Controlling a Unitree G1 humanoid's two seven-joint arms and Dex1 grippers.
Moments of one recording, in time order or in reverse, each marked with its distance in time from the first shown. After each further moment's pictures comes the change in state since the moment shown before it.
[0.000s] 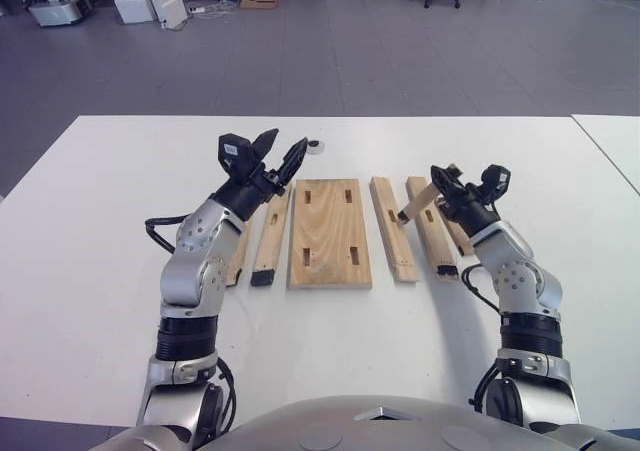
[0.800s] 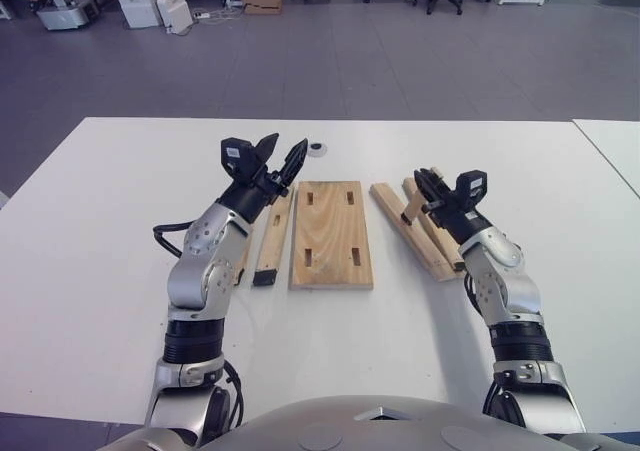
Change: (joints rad) left arm 0.015 -0.034 -0.007 0.000 -0.016 0.002 0.054; right arm 0.065 -0.068 0.203 0.080 -0.379 -0.375 0.134
